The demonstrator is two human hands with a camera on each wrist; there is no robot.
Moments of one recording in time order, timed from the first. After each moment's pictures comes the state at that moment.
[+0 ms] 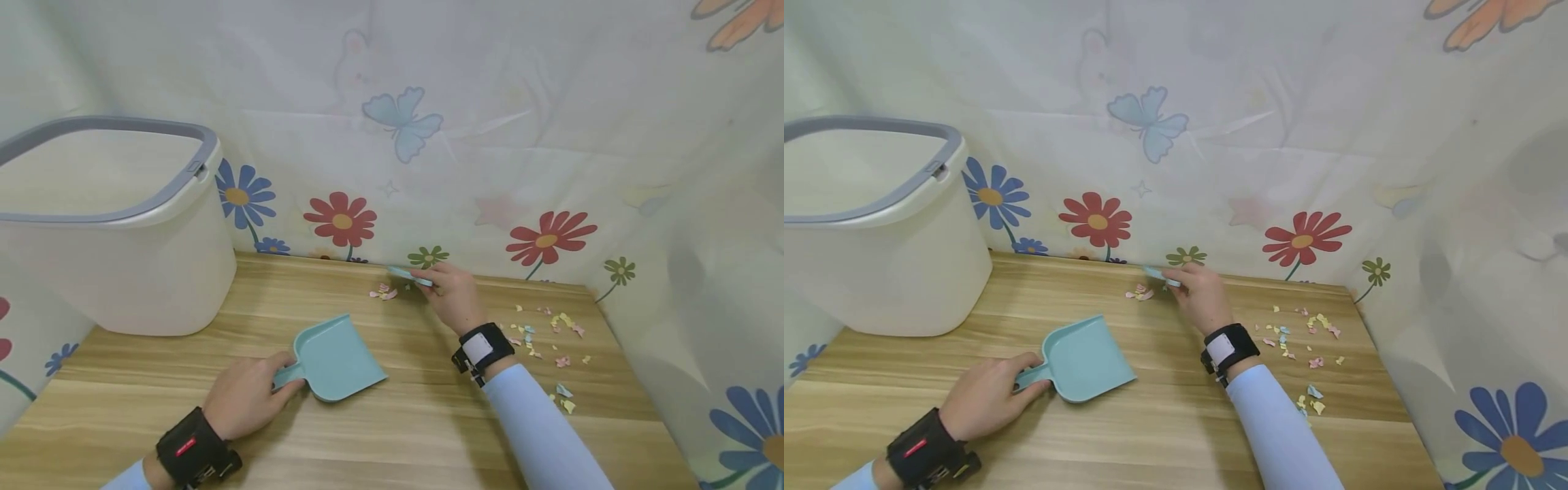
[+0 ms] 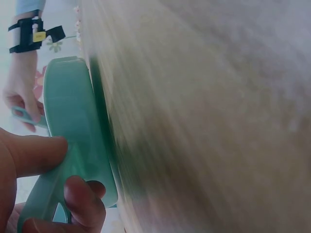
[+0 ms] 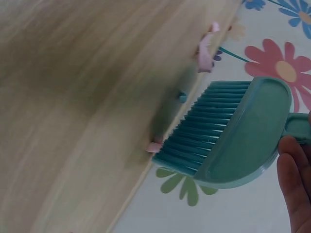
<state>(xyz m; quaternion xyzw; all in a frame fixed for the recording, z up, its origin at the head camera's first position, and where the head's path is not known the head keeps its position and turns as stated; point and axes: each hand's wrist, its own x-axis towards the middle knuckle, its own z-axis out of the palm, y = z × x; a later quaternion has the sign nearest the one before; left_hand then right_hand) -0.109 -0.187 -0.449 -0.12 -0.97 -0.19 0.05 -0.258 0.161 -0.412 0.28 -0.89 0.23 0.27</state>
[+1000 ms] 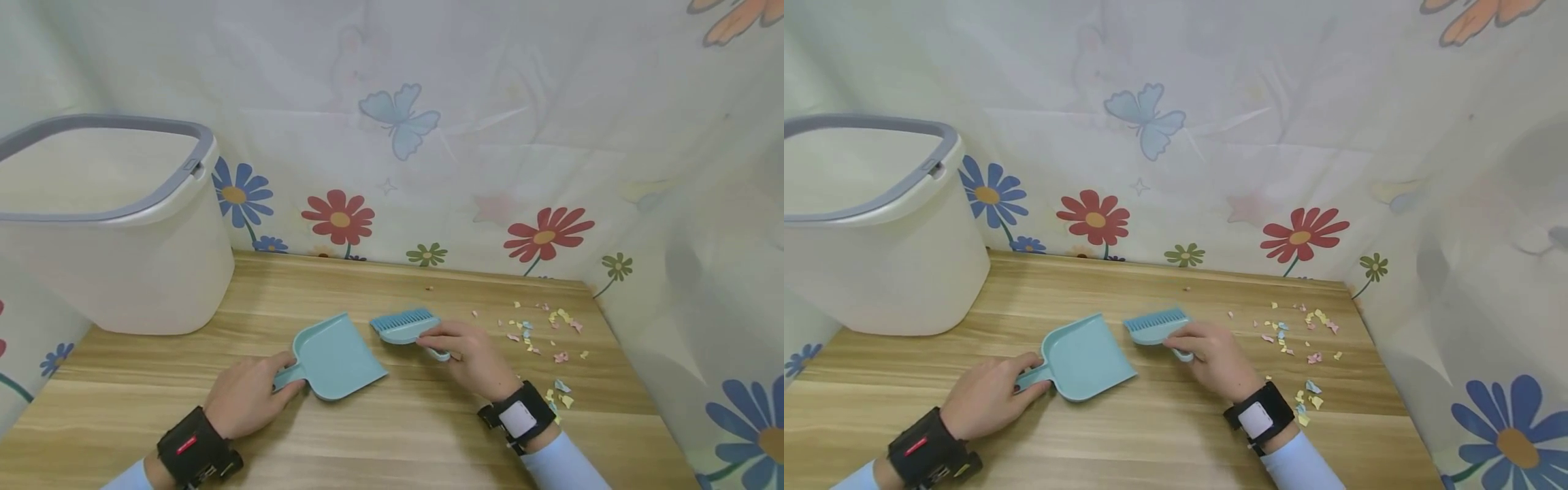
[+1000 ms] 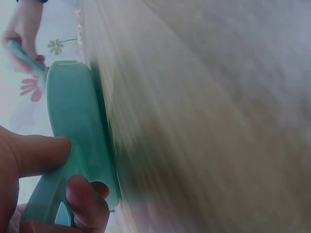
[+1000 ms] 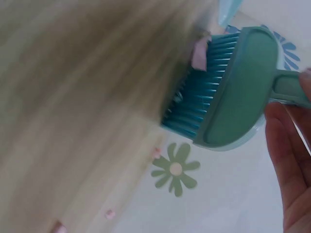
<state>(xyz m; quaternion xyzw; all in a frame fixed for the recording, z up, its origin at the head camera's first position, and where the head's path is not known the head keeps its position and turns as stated) -0.109 -0.186 -0.449 -0.12 -0.97 -0.19 0.02 -0.174 0.199 -0.432 0.41 -0.85 0.27 0.19</state>
